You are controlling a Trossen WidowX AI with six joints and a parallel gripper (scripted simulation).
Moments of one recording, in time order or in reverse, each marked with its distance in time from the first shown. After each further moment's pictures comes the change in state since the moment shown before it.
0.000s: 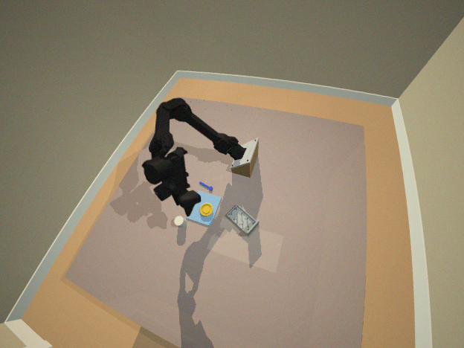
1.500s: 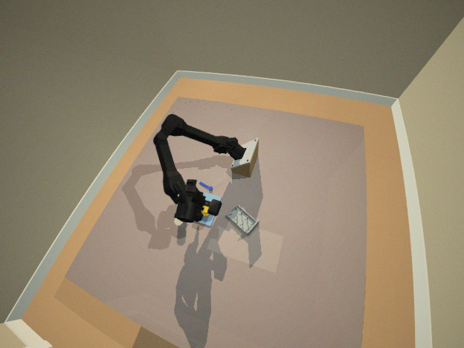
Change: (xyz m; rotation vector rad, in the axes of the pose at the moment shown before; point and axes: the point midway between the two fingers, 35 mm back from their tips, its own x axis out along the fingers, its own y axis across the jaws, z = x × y) arm 0.109 -0.076 -0.115 -0.484 0.575 -0.290
